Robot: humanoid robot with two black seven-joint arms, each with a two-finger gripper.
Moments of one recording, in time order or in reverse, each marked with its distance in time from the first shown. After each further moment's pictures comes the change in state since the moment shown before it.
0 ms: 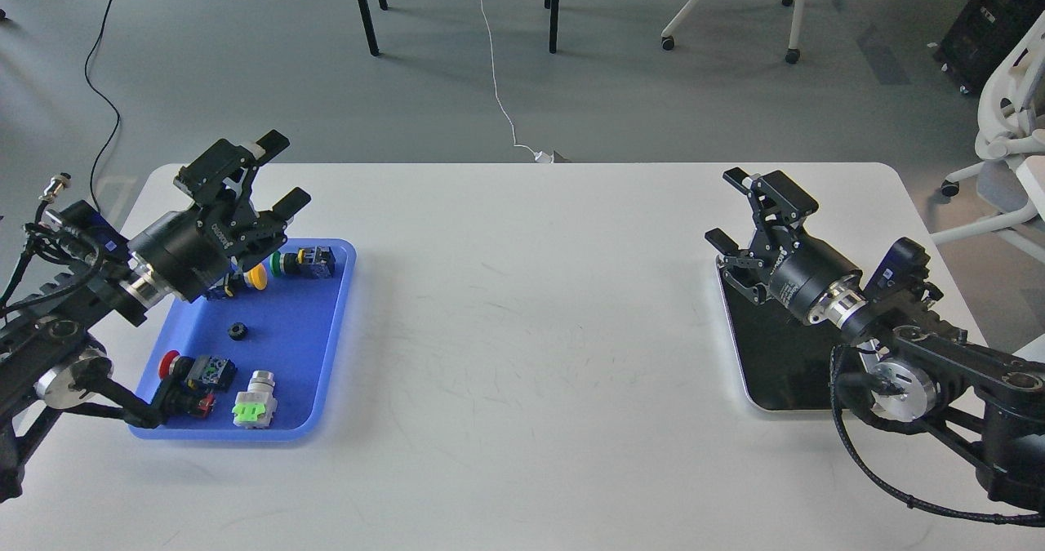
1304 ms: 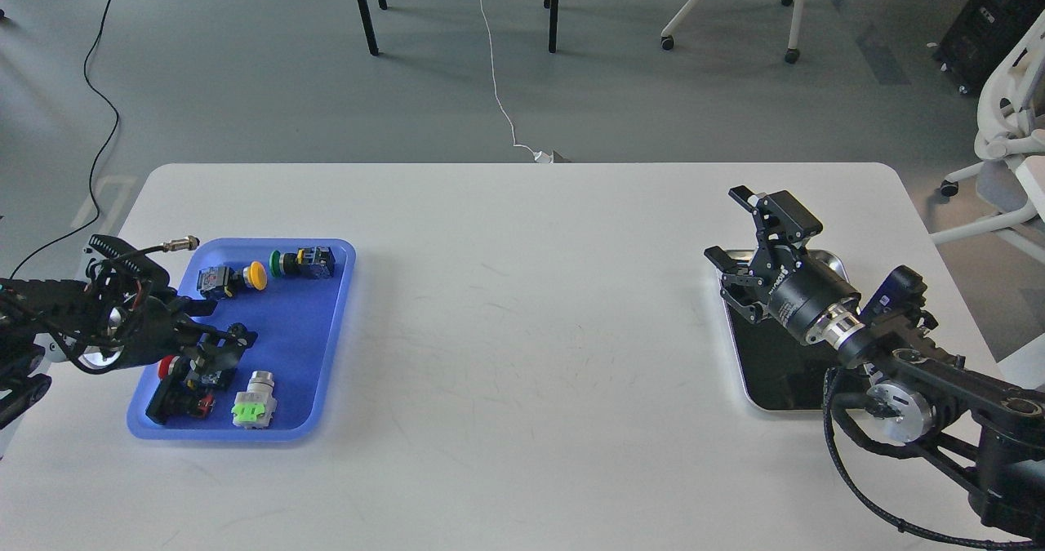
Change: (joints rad) left arm -0.258 0.126 0.525 0.223 1.077 0.249 0.000; right arm -0.025 -0.003 0.013 0.021 -0.012 0.004 0.000
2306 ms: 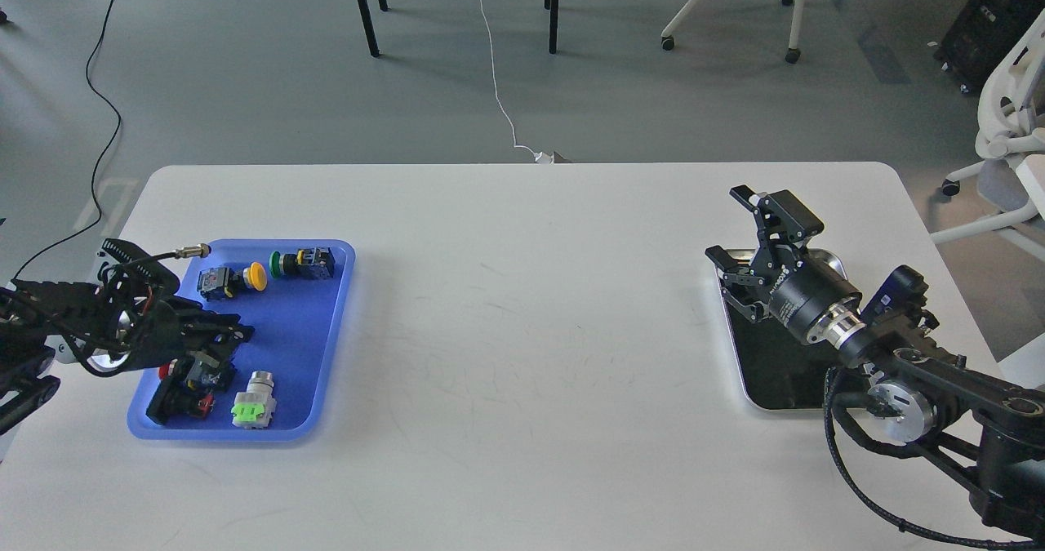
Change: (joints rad) left arm -0.018 -0.007 0.053 0.018 0.000 0.002 0.000; right arm 0.000 -0.002 0.001 0.001 0.000 0.000 0.000
